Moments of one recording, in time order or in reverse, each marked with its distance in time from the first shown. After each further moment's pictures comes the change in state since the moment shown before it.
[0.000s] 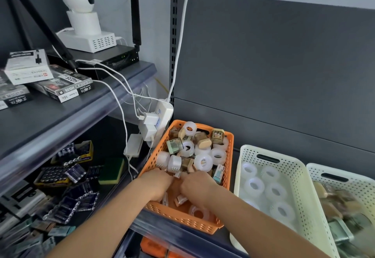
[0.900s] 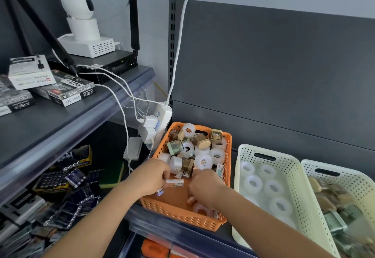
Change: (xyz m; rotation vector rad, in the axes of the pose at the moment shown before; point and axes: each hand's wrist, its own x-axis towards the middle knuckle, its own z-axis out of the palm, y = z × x) left_hand -0.024 -0.023 -0.010 -0.397 0.342 0.021; right_hand -0.015 0.001 0.000 -0.039 0.027 0.098
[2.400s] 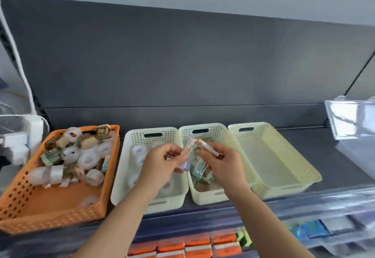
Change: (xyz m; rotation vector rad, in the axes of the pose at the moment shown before) left_hand -0.009 0.293 0.086 -0.980 0.077 0.267; right_hand -0.295 0.066 0.070 1.560 1.049 1.062
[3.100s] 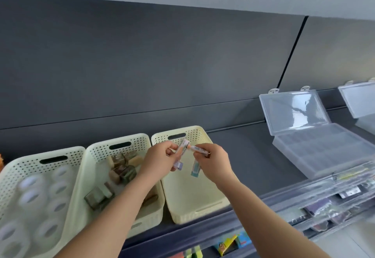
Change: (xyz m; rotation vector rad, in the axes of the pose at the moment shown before) left_hand 0.096 0.027 0.248 0.363 -0.179 0.041; right_hand 0.104 0.087 -0.208 -0.388 0.114 0.059
